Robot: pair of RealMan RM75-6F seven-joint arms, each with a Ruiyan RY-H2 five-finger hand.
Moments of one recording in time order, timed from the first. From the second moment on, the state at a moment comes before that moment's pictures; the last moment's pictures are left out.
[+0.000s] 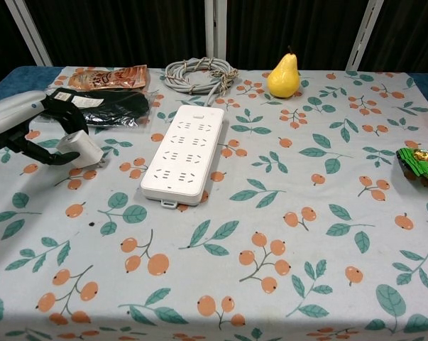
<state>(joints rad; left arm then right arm) -0.54 -1.66 -0.08 -1.12 1.41 1.13 -0.21 0.00 -1.07 0.13 -1.62 -1.50 1.64 -0.02</state>
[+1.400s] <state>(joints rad) -1.05 -1.62 -0.24 -1.10 1.36 0.68 0.00 0.00 -1.08 0.12 -1.61 -1.49 1.63 -0.01</state>
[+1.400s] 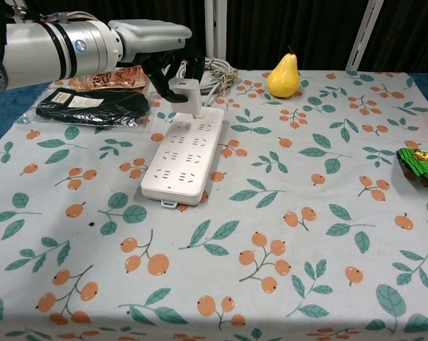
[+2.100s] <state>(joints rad) -1.06 -1.62 -0.20 -1.09 1.32 0.68 0.03 0.00 -1.09 0.12 -1.60 -1.49 1.63 0.00</state>
